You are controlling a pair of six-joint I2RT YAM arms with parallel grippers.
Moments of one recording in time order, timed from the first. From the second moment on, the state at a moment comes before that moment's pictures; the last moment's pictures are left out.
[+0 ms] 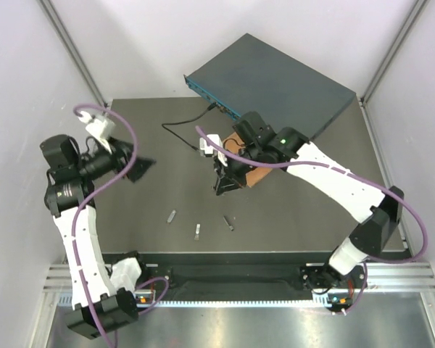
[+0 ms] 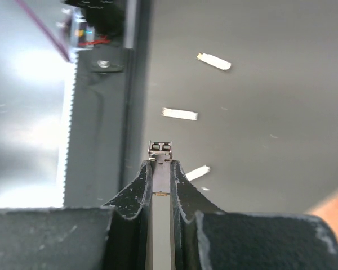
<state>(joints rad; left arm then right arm) 0.36 0.93 1.18 -0.60 1.11 0.09 0.85 1.59 1.65 -0.91 -0.68 -0.44</state>
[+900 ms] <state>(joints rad) -0.13 1.03 1.14 -1.32 1.16 1.52 0.85 1.85 1.69 -0.85 -1.08 -0.19</state>
